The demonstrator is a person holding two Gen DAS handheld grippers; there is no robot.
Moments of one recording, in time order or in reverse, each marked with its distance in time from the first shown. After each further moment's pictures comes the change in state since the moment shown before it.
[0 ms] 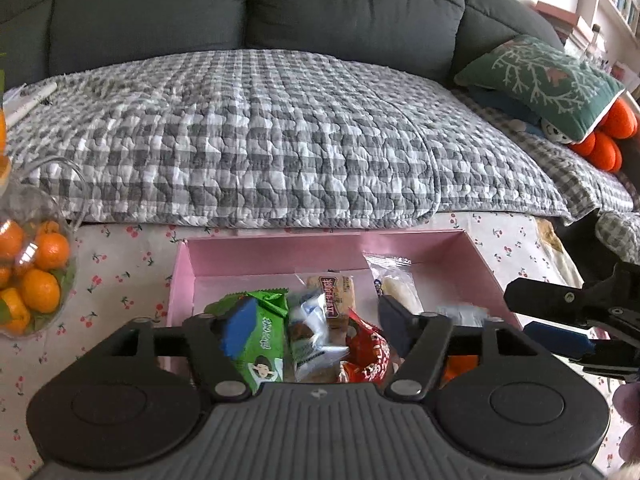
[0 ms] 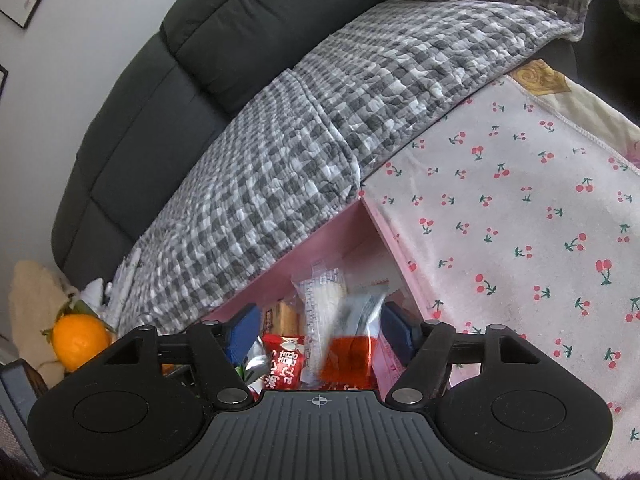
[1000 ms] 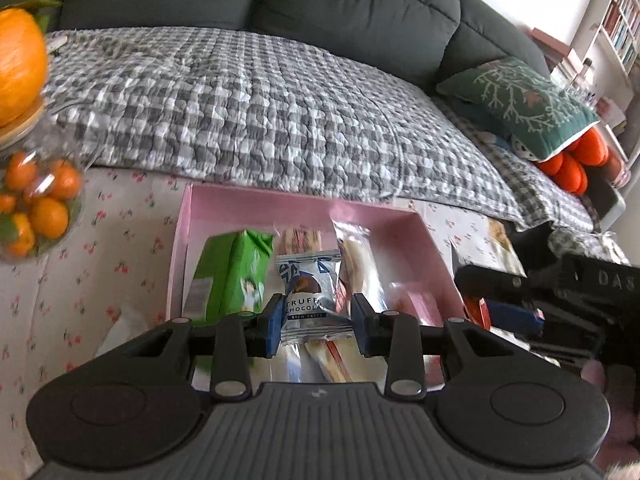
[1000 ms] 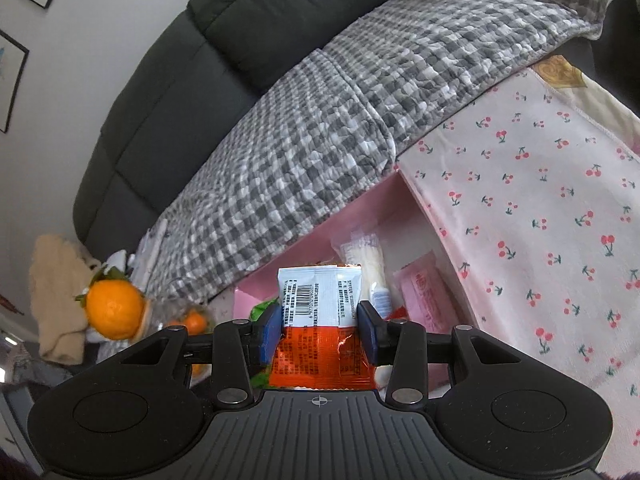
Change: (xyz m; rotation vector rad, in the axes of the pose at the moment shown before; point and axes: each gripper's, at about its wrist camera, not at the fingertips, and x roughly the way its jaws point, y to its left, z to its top) left arm -0.038 0.010 -0.021 -0.118 0.030 -0.117; right arm -0.026 0.016 -0.012 -0.040 0.071 0.047
